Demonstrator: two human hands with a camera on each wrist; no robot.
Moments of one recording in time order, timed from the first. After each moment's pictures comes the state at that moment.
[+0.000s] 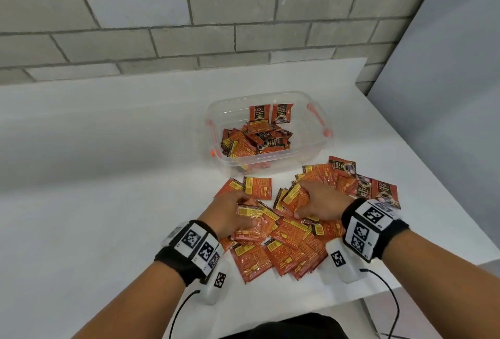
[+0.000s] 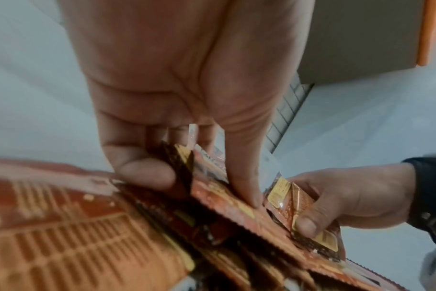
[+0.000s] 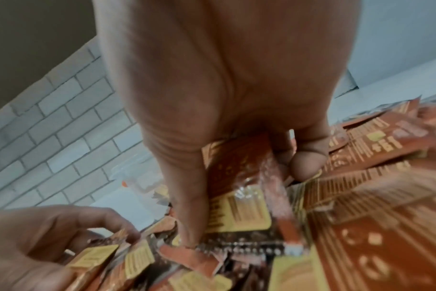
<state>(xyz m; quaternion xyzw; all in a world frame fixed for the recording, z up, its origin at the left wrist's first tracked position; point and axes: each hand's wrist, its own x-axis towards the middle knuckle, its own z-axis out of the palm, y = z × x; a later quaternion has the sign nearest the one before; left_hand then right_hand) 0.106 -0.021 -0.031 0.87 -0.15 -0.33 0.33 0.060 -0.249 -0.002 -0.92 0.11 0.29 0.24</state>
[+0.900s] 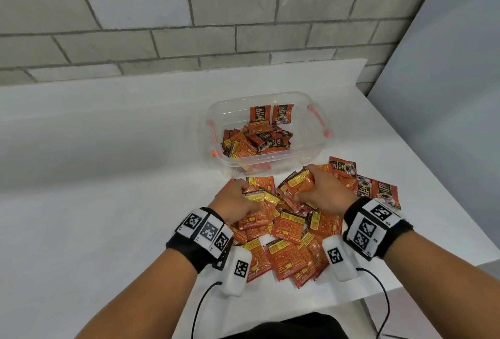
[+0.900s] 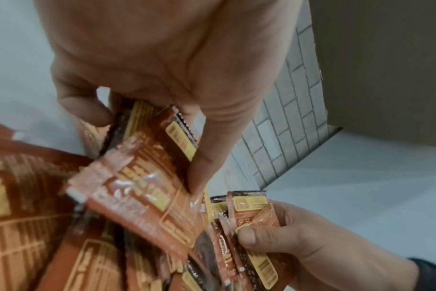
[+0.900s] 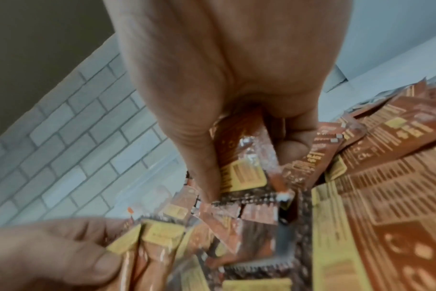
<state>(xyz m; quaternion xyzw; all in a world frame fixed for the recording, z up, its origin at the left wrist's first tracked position) 0.115 -0.042 -0.017 0.87 -0.05 -0.31 0.38 0.065 -0.253 0.004 -0.90 0.17 0.17 0.36</state>
